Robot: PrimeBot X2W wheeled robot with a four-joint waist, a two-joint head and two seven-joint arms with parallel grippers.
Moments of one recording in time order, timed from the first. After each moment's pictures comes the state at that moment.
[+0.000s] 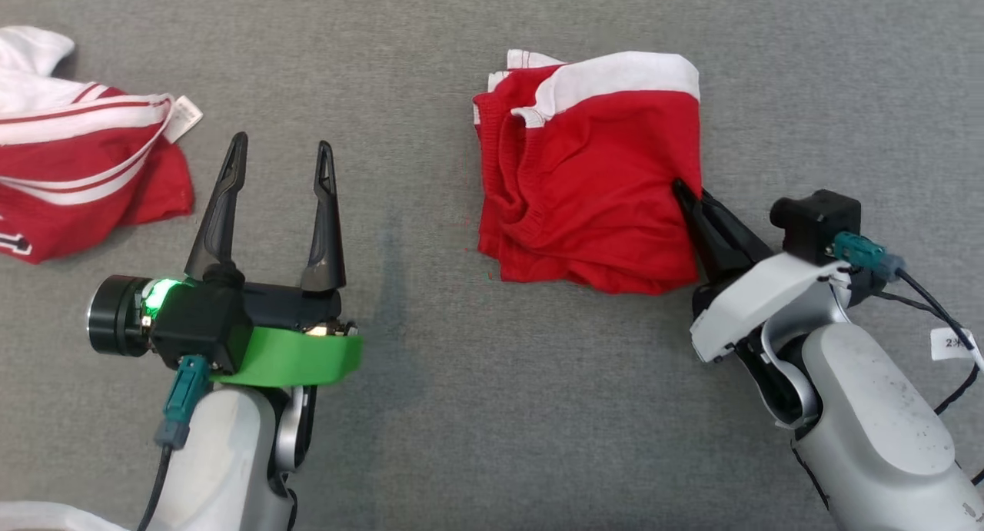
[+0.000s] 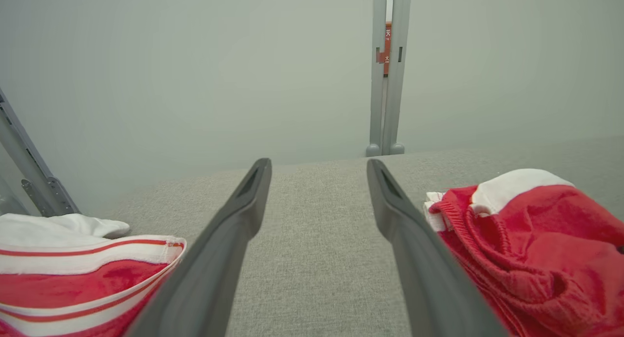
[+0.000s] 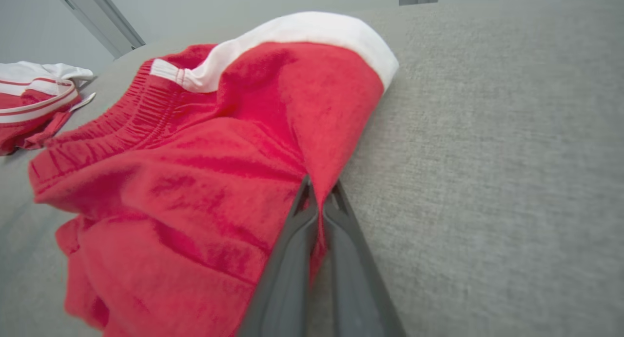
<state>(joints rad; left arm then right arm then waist) -0.32 0.13 -0.27 0.00 -0.17 0.09 -0.26 -0.42 -0.21 0.29 0.27 0.38 0.13 -0.02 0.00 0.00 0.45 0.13</state>
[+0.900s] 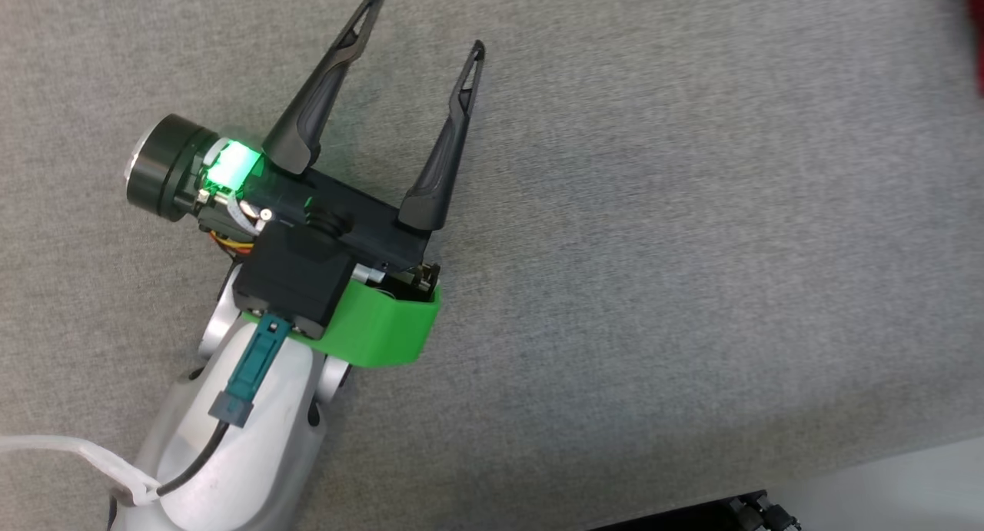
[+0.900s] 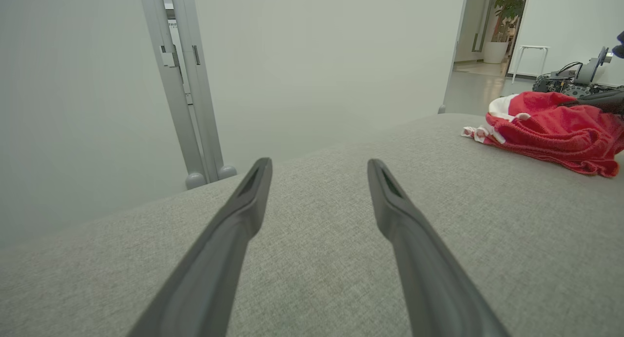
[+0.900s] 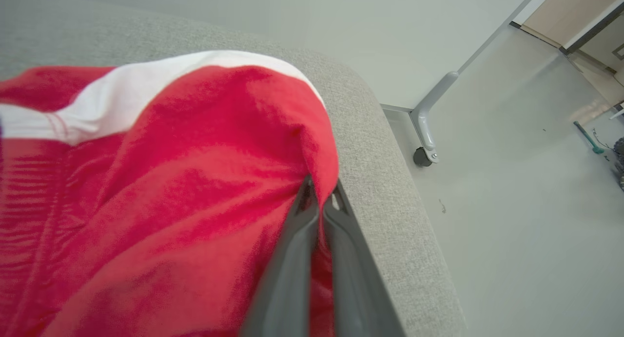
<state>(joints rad) -0.56 0.16 -0.44 -0.14 -0.05 -0.03 -0.21 -0.73 -0.77 0.04 0.53 0.49 0.13 -0.08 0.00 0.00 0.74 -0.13</state>
